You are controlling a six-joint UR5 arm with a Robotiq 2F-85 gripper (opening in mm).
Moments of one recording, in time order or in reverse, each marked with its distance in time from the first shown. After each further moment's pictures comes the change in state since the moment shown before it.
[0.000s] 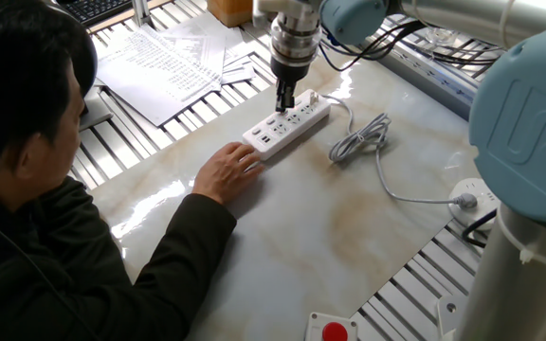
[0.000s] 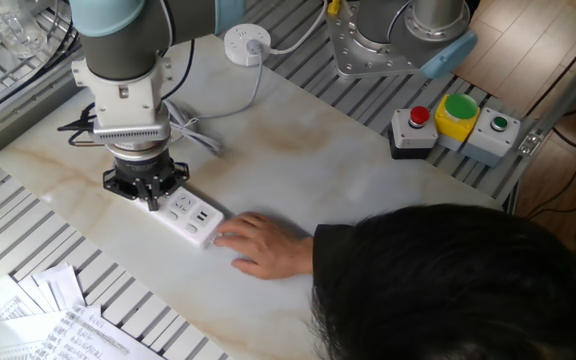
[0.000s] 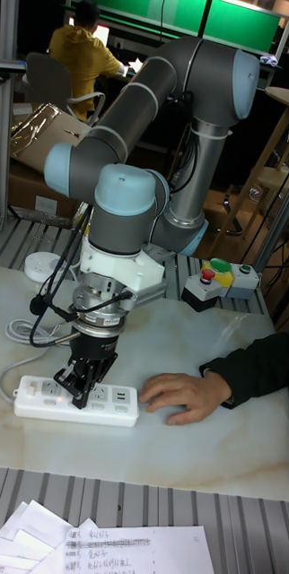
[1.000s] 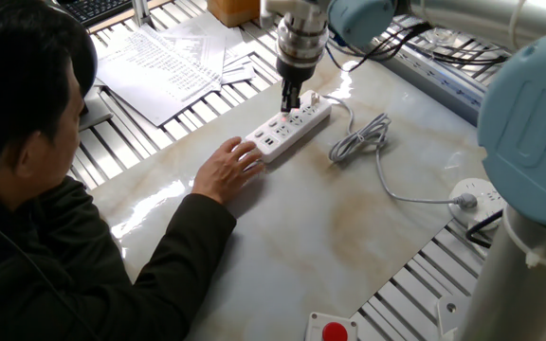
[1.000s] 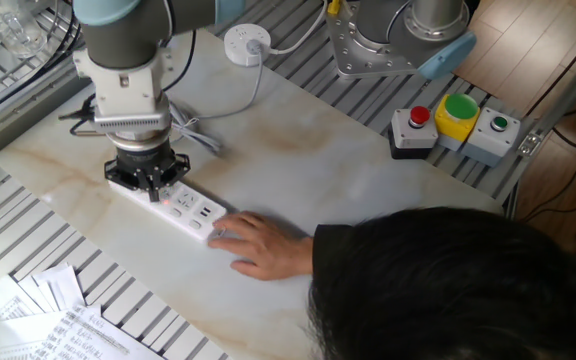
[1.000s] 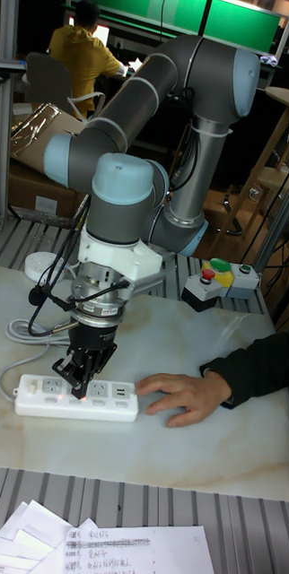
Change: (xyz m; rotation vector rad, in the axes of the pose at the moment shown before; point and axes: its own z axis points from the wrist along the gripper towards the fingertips) arm 0.005 0.009 -0.017 -0.018 0.005 0.030
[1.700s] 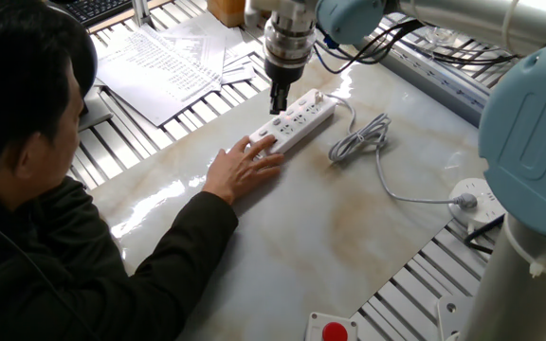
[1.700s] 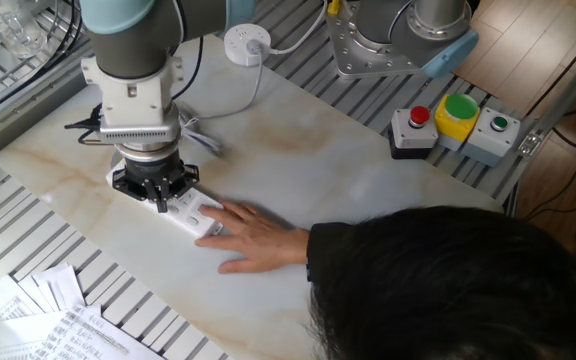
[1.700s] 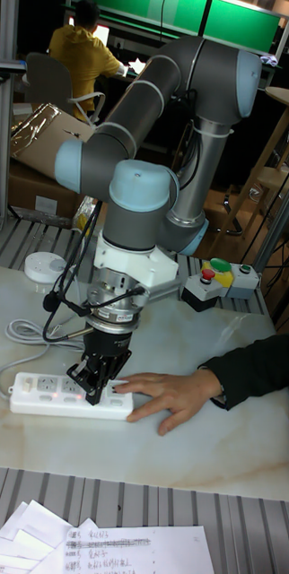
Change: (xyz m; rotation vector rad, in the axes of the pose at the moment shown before) arm -0.024 0.010 0.009 0.009 -0.012 0.038
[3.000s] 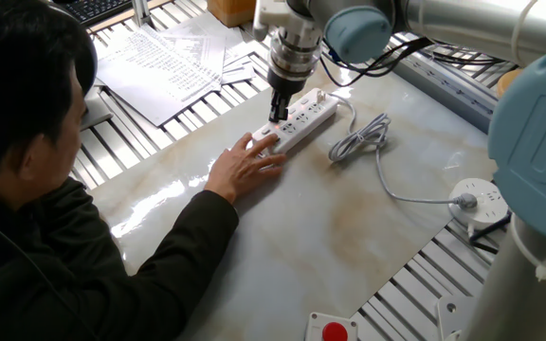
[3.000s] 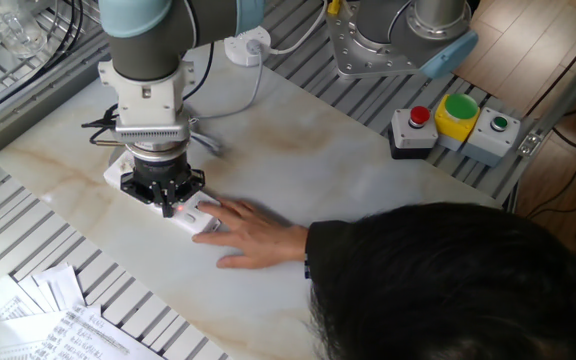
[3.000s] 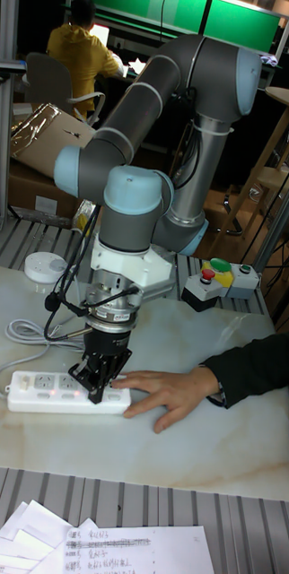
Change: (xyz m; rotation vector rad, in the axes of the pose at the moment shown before) arm 0.013 0.014 0.007 -0.015 -0.021 0.018
